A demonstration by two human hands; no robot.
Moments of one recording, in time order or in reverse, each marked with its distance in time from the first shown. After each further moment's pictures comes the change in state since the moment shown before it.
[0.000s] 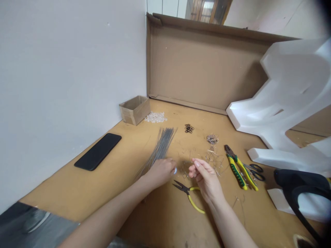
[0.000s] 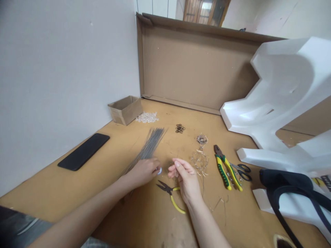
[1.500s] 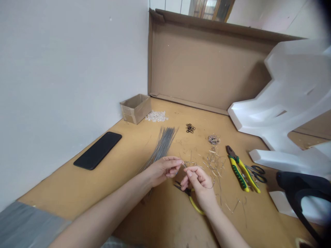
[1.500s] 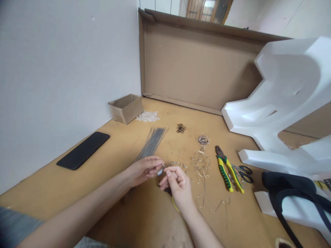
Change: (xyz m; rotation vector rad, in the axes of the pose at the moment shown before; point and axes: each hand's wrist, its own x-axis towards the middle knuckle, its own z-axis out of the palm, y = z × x) left_hand -0.002 -0.001 -0.010 -1.965 -0.196 -0.136; right_hand -0.015 0.024 0.009 -0.324 -0.148 -0.109
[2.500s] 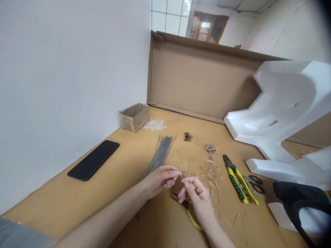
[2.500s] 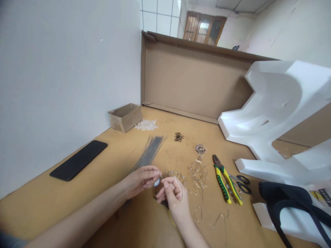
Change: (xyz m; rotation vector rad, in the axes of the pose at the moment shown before) left_hand 0.002 -0.003 -0.001 -0.008 0.057 0.015; right_hand 0.000 -0.004 0.001 -0.017 0.024 0.024
